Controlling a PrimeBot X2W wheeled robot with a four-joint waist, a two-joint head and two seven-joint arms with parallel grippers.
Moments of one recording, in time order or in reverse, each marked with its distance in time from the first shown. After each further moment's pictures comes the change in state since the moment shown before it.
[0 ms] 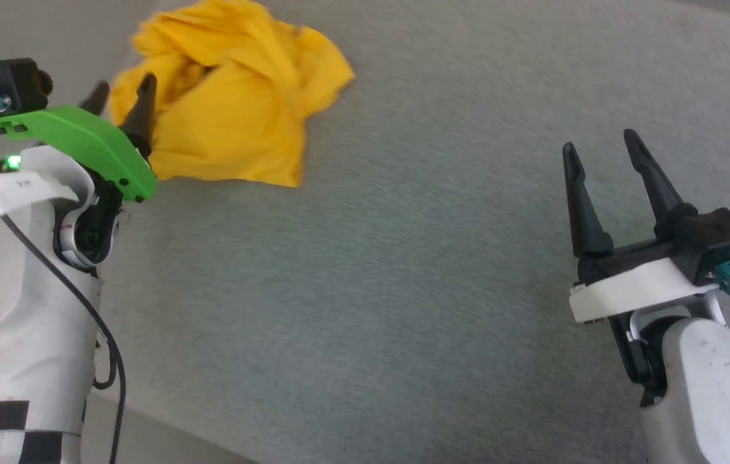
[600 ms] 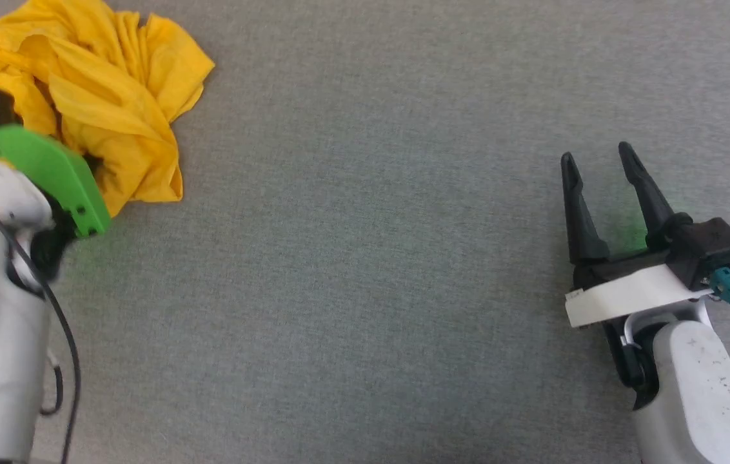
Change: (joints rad) left arm 0.051 0.127 -0.032 -0.003 0.004 0.123 0.343; right arm -0.016 0.000 -0.004 0.113 0.051 0.000 -0.085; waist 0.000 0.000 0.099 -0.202
